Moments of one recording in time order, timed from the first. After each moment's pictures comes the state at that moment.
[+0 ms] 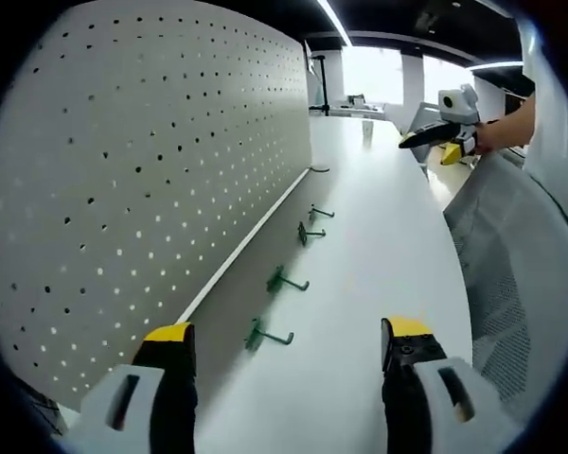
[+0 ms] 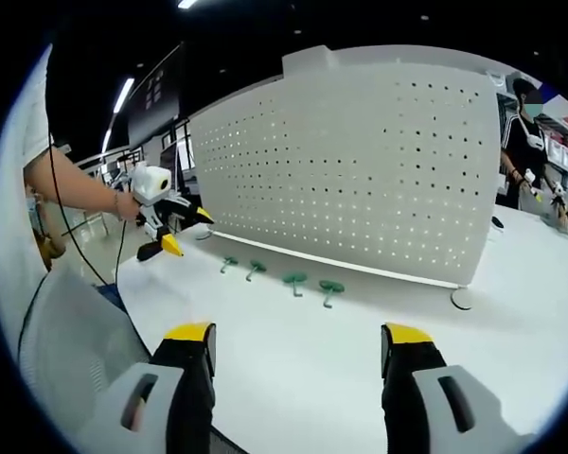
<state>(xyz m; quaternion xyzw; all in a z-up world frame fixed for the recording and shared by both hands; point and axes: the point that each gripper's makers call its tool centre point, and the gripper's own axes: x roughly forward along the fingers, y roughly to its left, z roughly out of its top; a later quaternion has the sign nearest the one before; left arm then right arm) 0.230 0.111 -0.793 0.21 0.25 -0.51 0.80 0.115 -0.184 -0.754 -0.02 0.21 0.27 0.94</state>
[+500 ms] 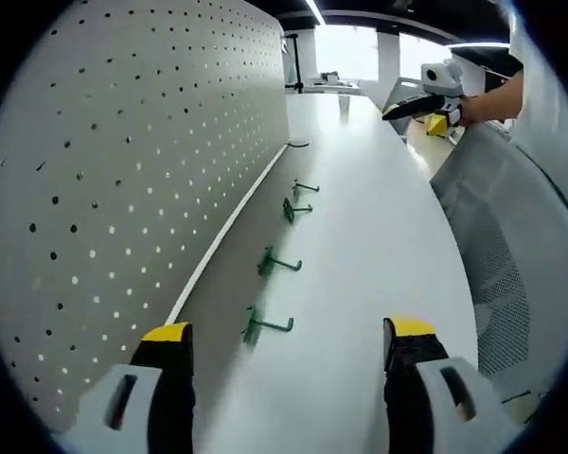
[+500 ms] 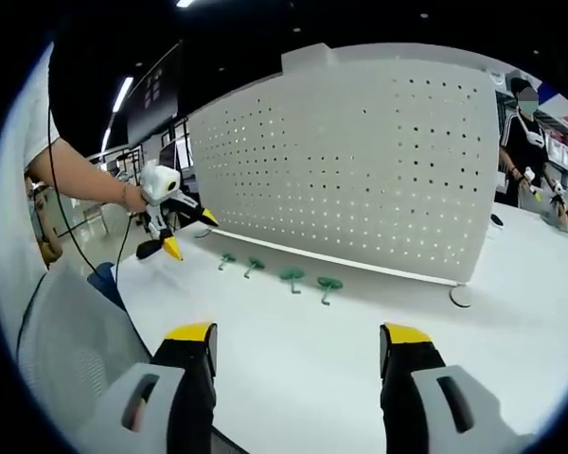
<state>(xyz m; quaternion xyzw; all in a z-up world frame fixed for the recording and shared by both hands) 0.233 0.108 -0.816 0.26 0.28 -0.55 0.74 0.115 -0.185 -0.758 -0.02 0.21 0.27 0.94</state>
